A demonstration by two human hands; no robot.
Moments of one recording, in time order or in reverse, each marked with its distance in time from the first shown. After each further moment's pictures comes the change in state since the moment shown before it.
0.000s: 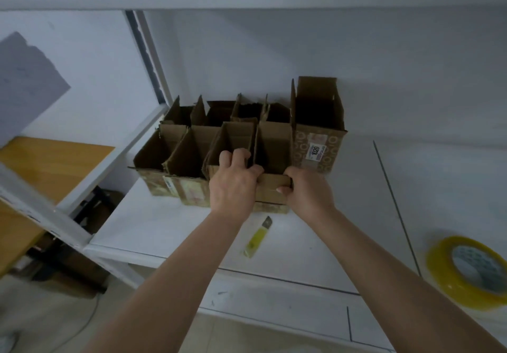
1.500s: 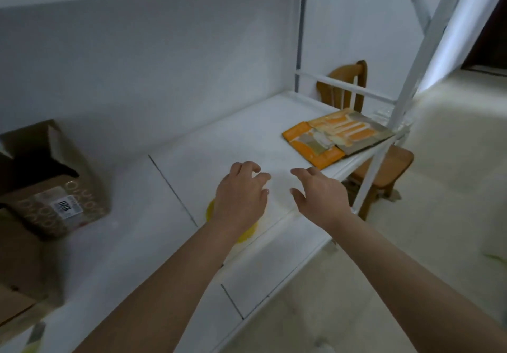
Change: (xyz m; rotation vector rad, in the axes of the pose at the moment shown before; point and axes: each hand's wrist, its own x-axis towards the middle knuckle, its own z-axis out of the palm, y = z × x) left_hand -0.046 0.385 0.004 -0.523 -0.108 0.932; right_hand -0.271 0.281 -0.162 -0.426 0.321 0.688
